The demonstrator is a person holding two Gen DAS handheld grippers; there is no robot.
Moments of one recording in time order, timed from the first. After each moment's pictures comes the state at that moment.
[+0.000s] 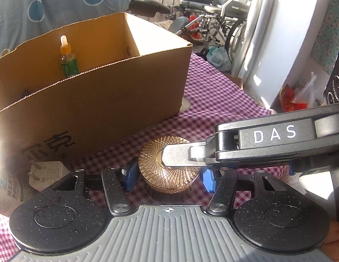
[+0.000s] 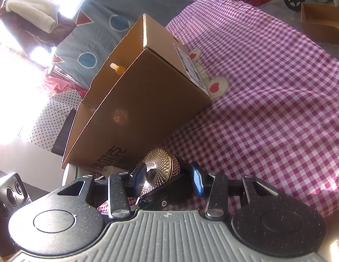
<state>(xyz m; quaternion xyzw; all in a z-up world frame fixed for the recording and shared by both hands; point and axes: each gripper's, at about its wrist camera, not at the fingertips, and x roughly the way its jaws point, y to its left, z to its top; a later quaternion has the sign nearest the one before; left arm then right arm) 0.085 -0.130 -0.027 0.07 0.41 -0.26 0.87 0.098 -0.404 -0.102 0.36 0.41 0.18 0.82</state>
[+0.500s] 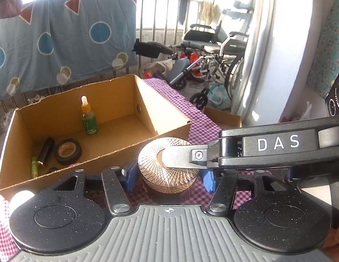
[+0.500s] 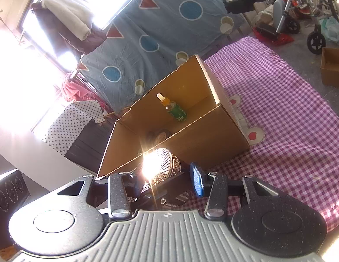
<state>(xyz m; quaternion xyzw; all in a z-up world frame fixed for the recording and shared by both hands) 0.071 -0.109 0.053 0.05 0.31 -0.25 0.92 0.087 -0.386 -0.003 0.31 0.31 0.21 0.87</state>
